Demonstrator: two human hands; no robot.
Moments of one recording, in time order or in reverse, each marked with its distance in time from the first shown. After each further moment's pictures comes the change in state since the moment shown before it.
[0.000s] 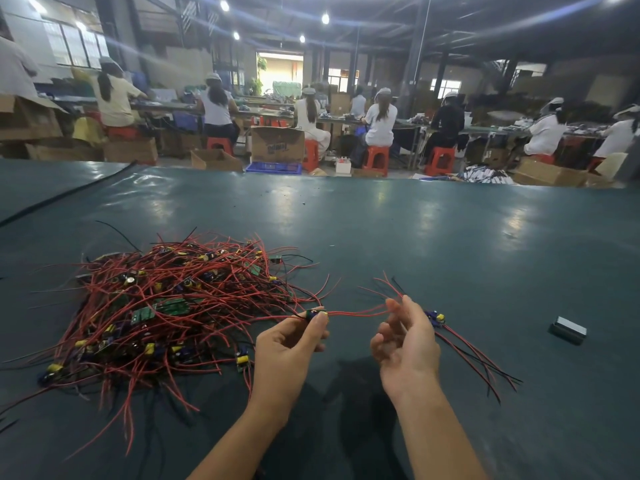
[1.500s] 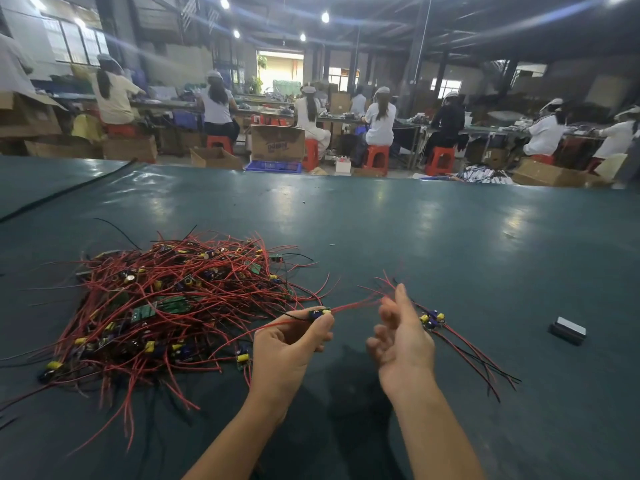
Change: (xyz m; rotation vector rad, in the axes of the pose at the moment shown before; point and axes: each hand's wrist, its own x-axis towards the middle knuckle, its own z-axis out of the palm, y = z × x) left_hand 0.003 0.001 -0.002 -0.082 -0.029 0.005; right_hand 0.001 0.004 0.006 -0.139 0.006 -0.036
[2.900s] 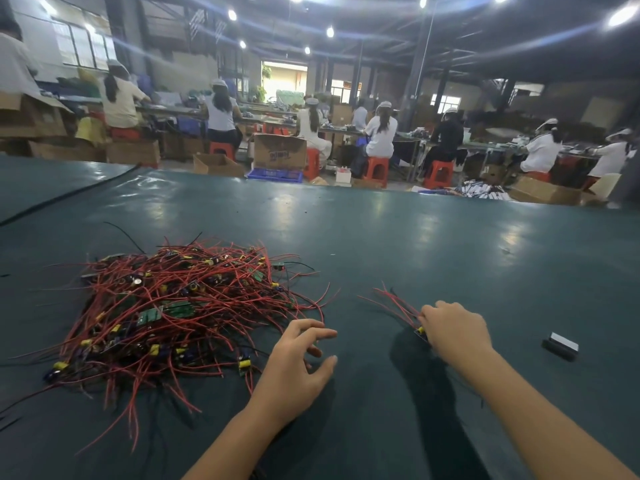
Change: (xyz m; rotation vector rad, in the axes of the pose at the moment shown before) left_hand 0.007 -0.021 -0.019 0.690 -0.322 0.270; right_hand 0.105 -0.064 -0.059 -2.312 0.026 -0.969
